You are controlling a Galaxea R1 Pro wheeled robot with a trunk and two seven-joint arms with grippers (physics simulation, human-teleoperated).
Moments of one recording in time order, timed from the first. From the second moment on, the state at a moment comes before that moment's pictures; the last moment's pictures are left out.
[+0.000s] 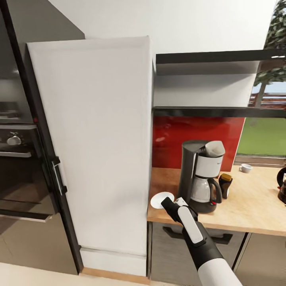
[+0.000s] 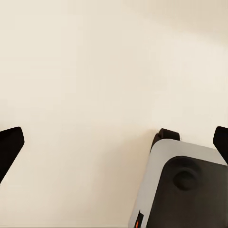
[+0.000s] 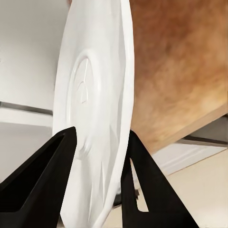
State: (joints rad) left arm -0.13 0.22 0.11 -0.08 0.15 -0.08 -0.03; right arm -0.54 0.16 0.08 -1.05 -1.02 0.38 -0.57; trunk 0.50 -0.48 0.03
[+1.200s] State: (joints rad) left arm -0.13 0.20 0.10 -0.08 0.15 -0.08 -0.03; right arm -0.54 0.16 0.08 -0.92 -1.02 0.37 -0.57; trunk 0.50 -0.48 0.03
